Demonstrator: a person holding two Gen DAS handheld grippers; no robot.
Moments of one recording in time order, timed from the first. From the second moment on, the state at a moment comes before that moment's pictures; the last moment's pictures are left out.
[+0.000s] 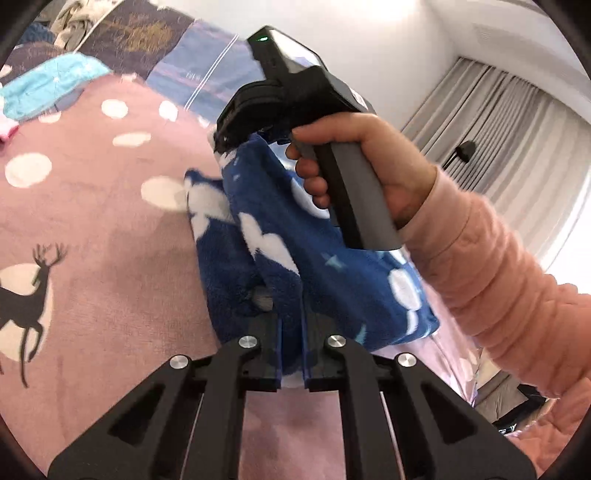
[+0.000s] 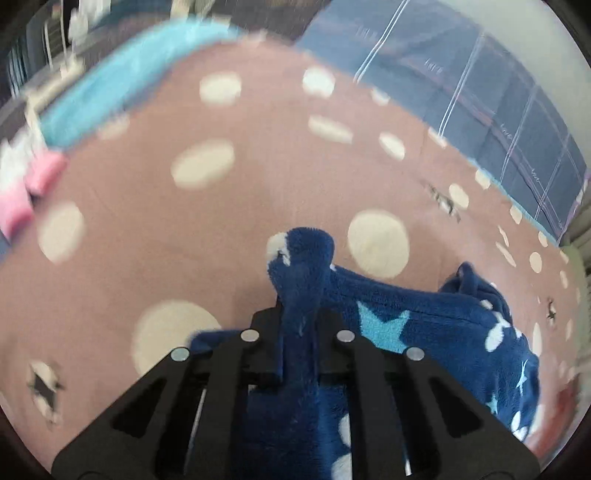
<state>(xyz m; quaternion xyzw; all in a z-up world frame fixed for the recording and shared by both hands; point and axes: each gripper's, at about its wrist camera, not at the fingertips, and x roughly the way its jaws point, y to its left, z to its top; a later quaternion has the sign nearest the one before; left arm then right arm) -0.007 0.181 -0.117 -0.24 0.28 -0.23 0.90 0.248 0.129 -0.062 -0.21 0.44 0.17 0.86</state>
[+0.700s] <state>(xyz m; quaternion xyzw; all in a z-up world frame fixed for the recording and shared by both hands) 0.003 0.193 -0.155 -0.29 0.33 -0.26 0.86 0.203 0.097 -0.050 -0.19 0.40 0.24 0.86</state>
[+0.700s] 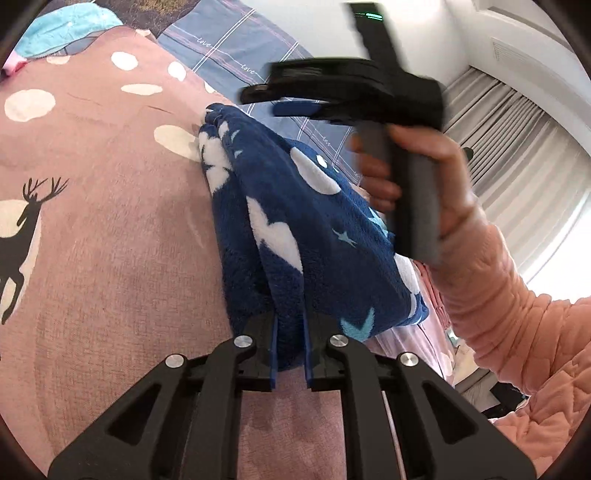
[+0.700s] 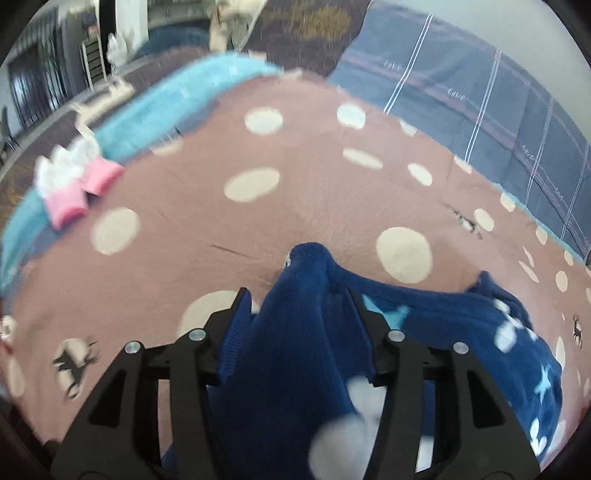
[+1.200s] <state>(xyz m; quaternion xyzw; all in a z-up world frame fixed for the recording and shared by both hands) -0.016 0.187 -0.121 -0.22 0.31 -0.23 0.90 0.161 0.014 -0.062 -0.08 0.42 0.28 0.86</state>
